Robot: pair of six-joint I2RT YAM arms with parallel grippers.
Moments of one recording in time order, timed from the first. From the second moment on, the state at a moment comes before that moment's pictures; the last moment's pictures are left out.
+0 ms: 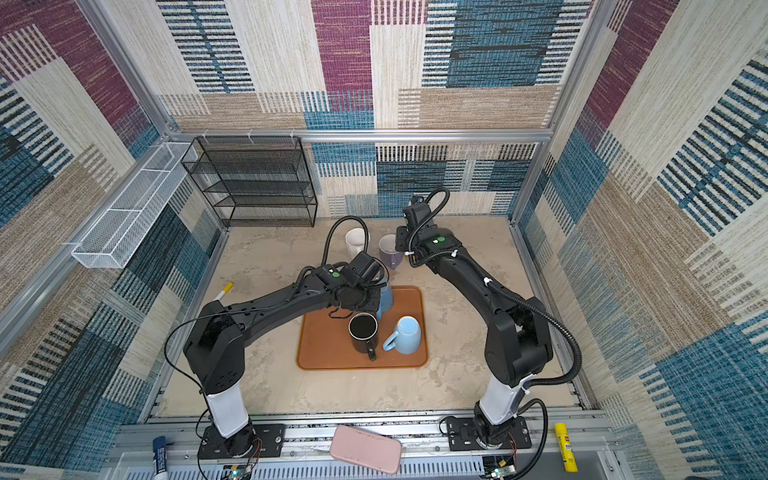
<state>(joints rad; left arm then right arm) -0.81 1.86 1.51 -0.74 -0.06 -0.62 0.42 1.72 1.51 -0.44 0.17 0.35</state>
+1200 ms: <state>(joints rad) -0.79 2.01 1.64 -0.86 -0.15 -0.60 0.40 1.71 1.49 -0.44 0.17 0.35</state>
